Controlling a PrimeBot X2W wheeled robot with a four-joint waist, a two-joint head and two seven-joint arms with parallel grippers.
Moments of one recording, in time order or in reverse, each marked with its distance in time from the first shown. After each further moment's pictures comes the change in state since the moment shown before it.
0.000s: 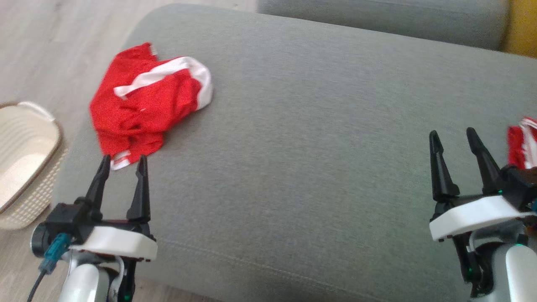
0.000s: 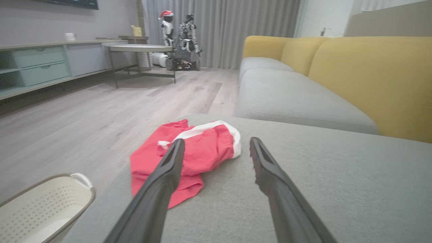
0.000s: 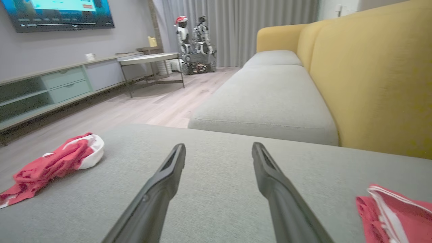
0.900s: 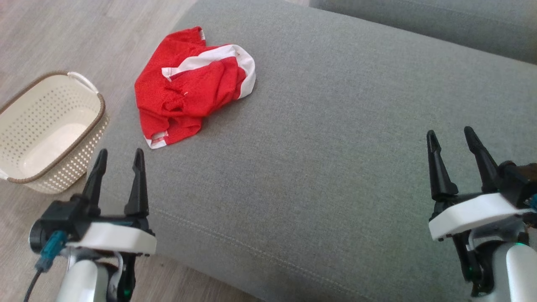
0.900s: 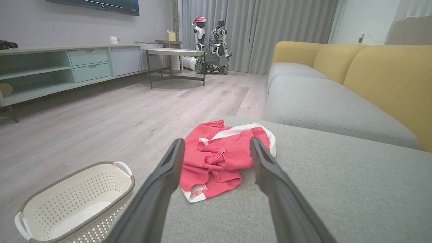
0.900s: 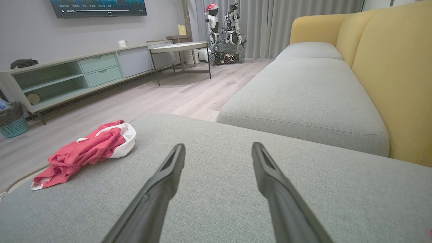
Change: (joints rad) left arm -0.008 -0.034 0.045 -0.010 0.020 -0.022 0.000; right arm 0.000 0.000 0.009 -0.027 -0.018 0.000 0.044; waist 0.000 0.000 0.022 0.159
